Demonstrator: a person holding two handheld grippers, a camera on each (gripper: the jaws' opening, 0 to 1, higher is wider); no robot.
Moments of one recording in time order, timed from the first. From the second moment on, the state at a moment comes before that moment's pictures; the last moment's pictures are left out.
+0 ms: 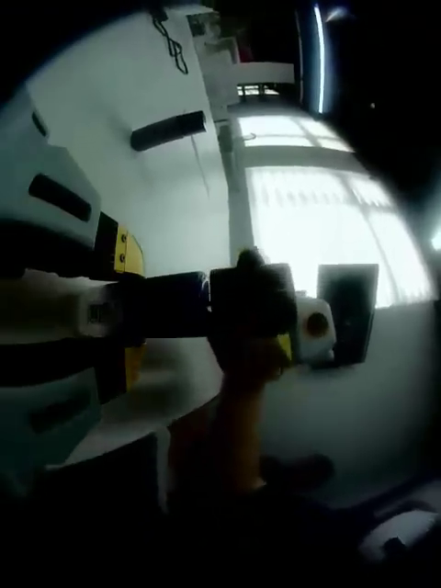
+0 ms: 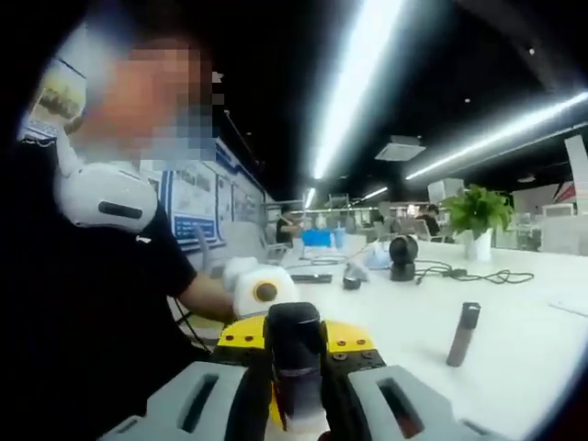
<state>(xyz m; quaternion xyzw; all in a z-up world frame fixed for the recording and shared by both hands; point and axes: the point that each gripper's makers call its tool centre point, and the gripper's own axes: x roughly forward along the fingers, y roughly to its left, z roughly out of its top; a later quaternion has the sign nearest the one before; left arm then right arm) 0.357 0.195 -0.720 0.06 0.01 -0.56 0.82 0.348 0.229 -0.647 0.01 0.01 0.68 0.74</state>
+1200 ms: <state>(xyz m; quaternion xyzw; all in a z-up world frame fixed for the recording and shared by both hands) 0.369 0.201 -0.720 0.06 0.02 -0.51 0.86 0.363 0.218 -0.650 0.00 -0.01 0.39 0.92</state>
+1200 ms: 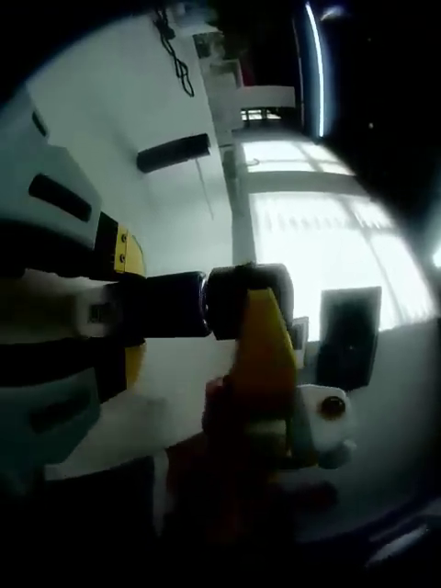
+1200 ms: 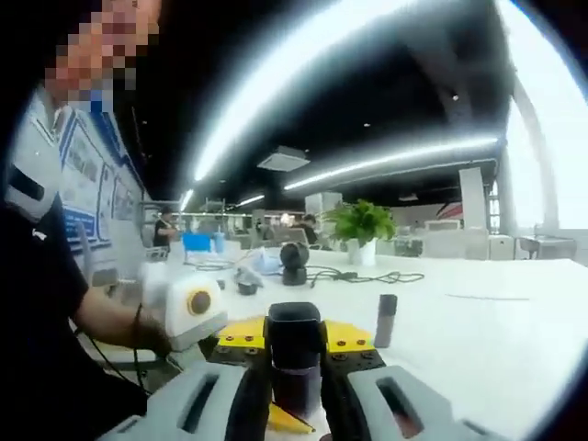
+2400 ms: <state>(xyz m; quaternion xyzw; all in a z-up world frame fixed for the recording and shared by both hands) 0.371 0.203 -0.720 0.06 0.02 -0.50 0.86 0.364 0.208 -0.649 0.01 -0.05 0.16 0.99</state>
